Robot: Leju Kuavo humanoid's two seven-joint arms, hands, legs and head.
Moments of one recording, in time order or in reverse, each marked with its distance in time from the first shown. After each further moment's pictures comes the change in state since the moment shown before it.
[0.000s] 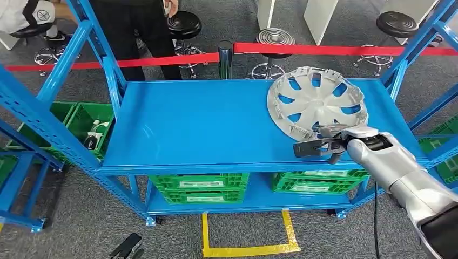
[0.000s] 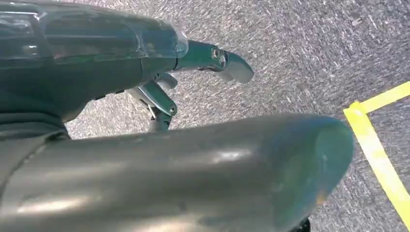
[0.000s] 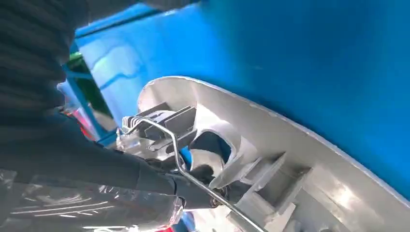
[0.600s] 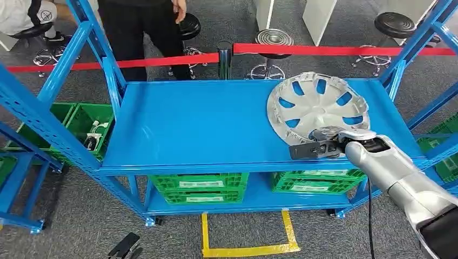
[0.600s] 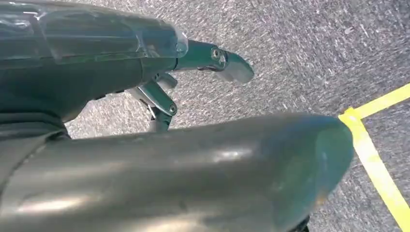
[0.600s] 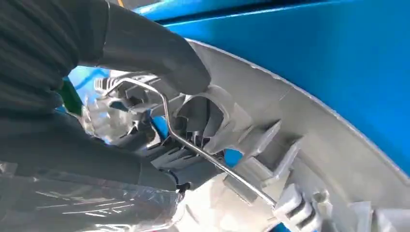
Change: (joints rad) left arm -0.004 0.005 0.000 0.026 -0.011 -0.010 -0.042; right arm 0.015 0.000 0.004 -0.009 -0.026 -0.041 -0.044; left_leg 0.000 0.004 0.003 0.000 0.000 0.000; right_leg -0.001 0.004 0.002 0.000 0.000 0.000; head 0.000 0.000
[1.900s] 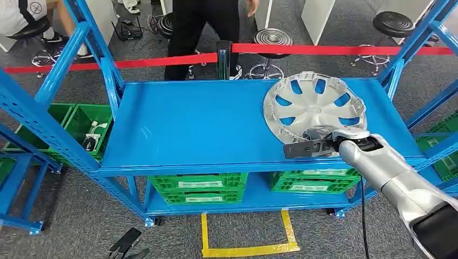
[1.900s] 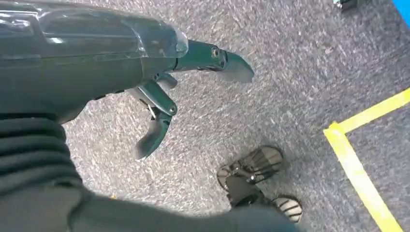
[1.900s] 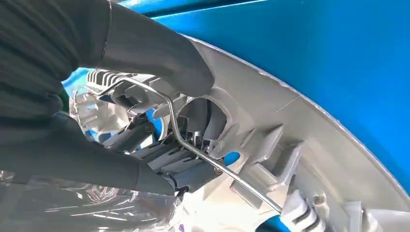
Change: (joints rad) left arm -0.026 -0.015 0.000 0.007 -0.054 0.052 -0.019; right arm -0.016 0.036 0.010 0.016 -0.003 -0.022 -0.014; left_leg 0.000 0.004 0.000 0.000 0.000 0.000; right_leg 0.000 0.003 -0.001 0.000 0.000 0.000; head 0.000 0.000
